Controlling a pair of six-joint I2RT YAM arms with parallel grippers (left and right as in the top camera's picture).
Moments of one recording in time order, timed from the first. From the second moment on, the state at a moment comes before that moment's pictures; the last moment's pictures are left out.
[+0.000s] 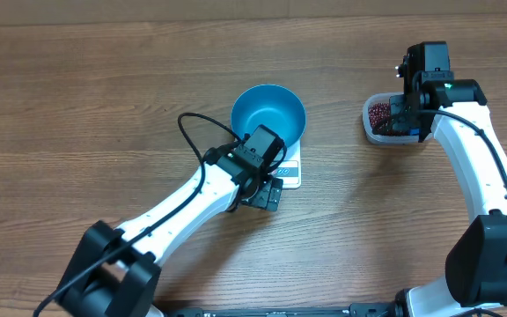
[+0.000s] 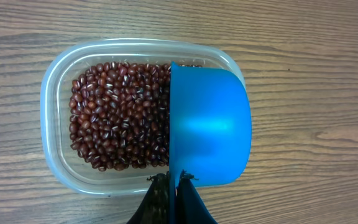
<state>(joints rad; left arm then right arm) -0.67 1.66 1.10 -0.80 -0.05 -0.42 0.01 1.71 1.41 -0.87 0.26 -0.07</state>
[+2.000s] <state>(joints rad) -0.67 1.48 0.94 -0.62 -0.05 -0.41 0.01 1.71 1.23 -0.79 0.13 0.02</state>
